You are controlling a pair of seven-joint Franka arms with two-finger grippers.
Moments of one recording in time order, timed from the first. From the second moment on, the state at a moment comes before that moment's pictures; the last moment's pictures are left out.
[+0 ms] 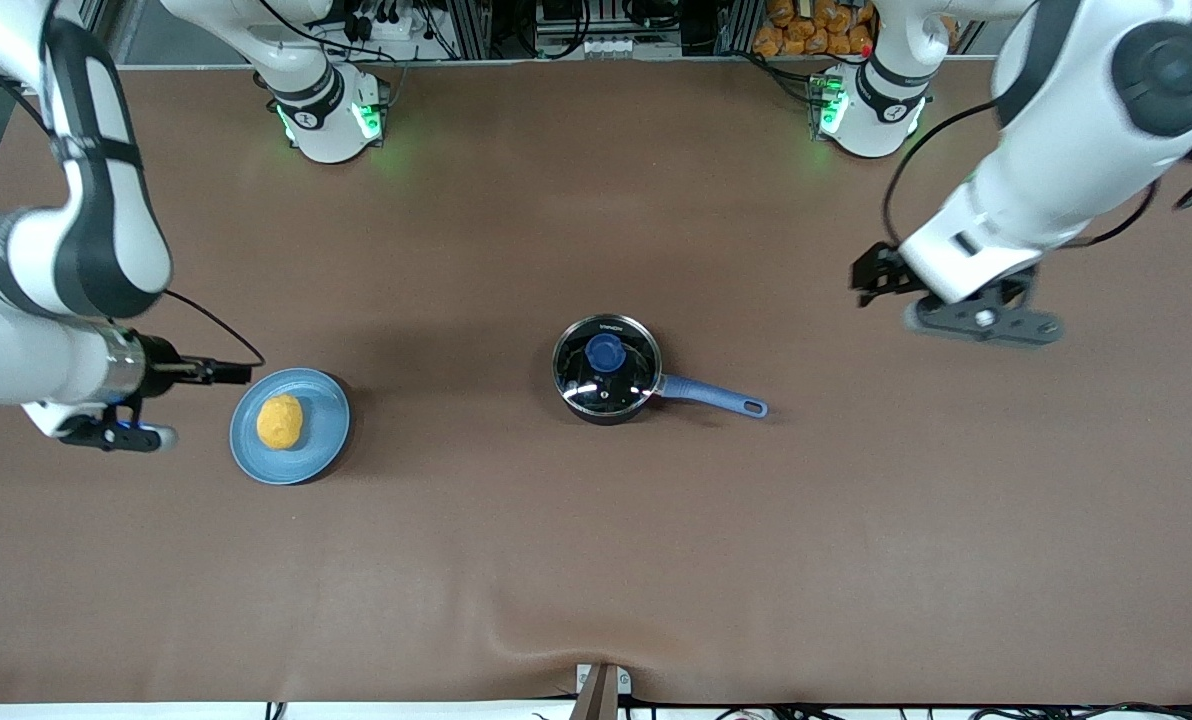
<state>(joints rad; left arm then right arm) -0.25 0.17 -0.13 -1.57 -0.02 1.73 -0.16 -0.01 0.39 0.00 -1.66 0.07 1.79 0.07</state>
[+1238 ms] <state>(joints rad) -0.71 0.67 -0.10 -1.37 0.02 2.08 -1.13 -0.06 0.61 0.00 -1.79 0.14 2.19 -0.03</state>
